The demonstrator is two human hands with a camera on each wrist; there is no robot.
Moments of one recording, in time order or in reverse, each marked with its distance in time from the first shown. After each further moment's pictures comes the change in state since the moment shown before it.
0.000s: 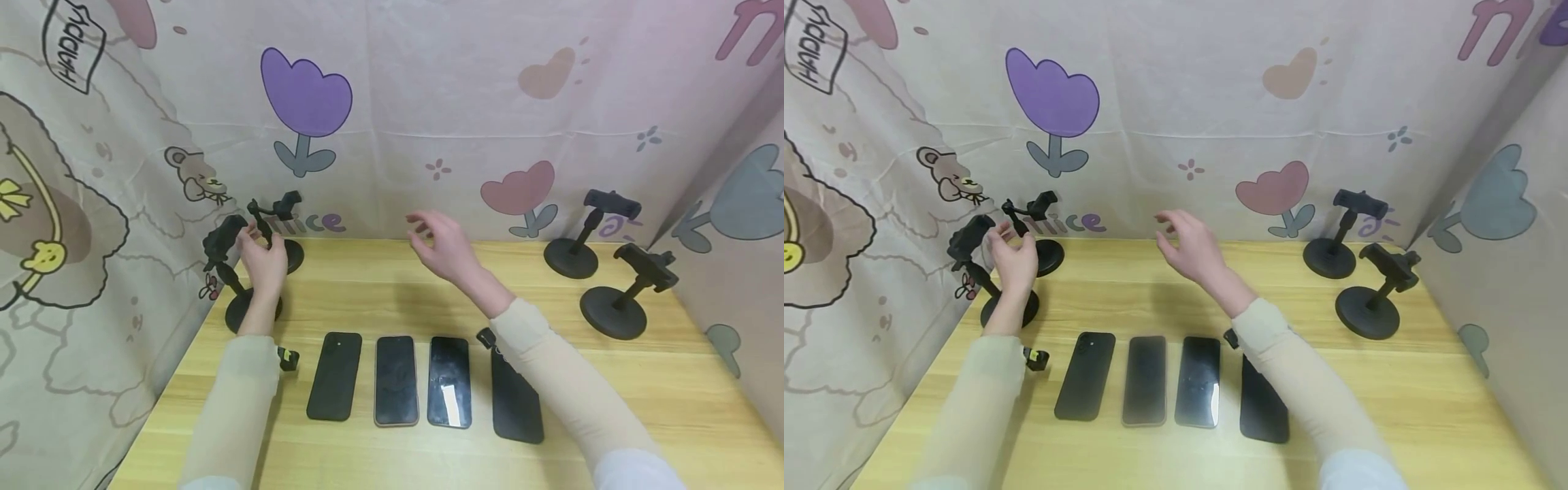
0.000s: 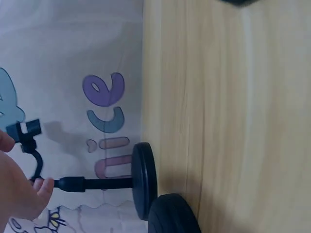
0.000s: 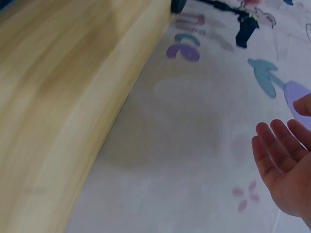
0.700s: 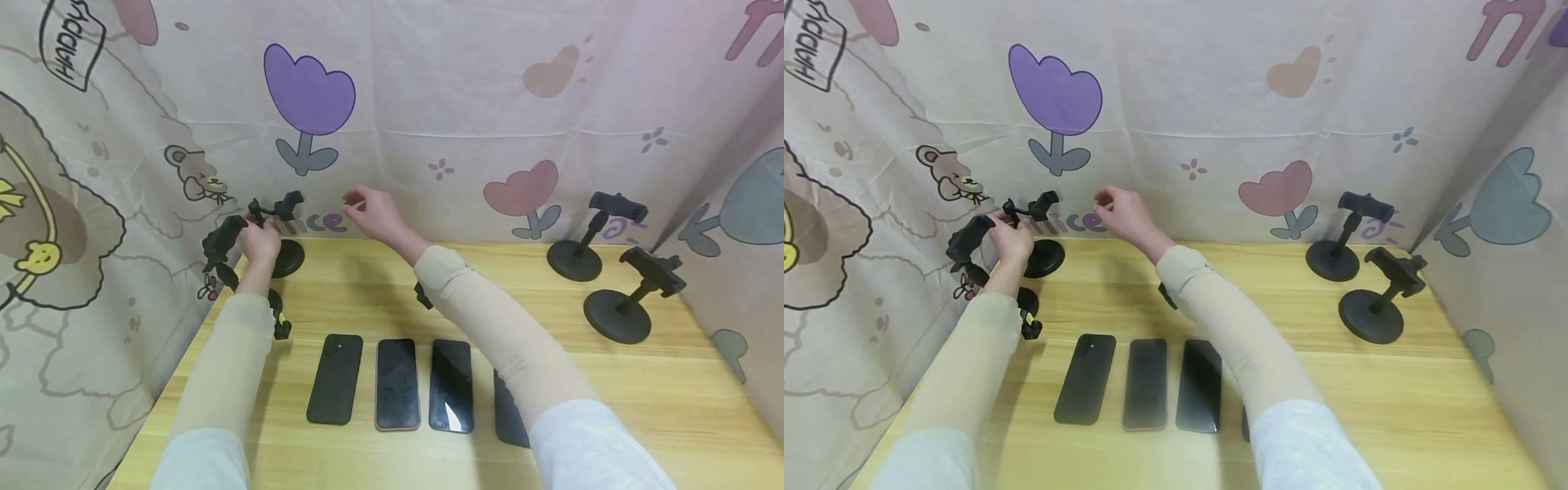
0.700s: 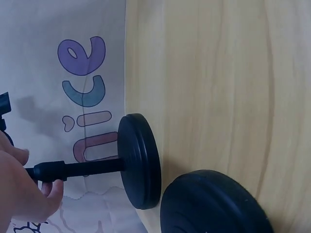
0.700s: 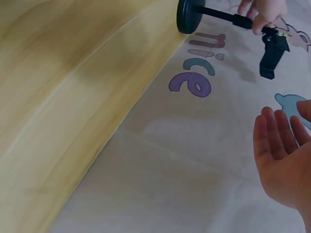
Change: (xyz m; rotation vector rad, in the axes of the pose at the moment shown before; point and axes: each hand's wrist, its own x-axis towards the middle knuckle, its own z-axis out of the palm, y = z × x) left_hand 0.065 -0.007 0.014 0.197 0.014 -0.138; right_hand 0.106 -0.030 0.081 0.174 -0.226 0.304
